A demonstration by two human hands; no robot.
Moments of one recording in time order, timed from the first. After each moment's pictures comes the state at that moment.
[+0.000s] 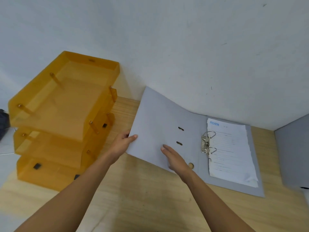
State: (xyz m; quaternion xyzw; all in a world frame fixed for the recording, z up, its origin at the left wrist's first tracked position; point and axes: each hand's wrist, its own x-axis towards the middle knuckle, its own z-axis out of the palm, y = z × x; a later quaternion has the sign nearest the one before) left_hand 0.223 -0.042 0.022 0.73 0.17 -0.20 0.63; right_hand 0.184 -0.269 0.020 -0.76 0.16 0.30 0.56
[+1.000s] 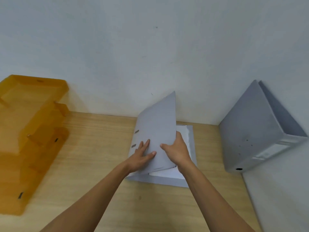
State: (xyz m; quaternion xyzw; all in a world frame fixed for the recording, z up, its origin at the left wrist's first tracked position) left_hand 0.180 -0.295 0.038 0.83 -0.04 -0.33 0.45; right_hand 0.152 -0.463 0.121 -0.79 0.21 0.08 0.56
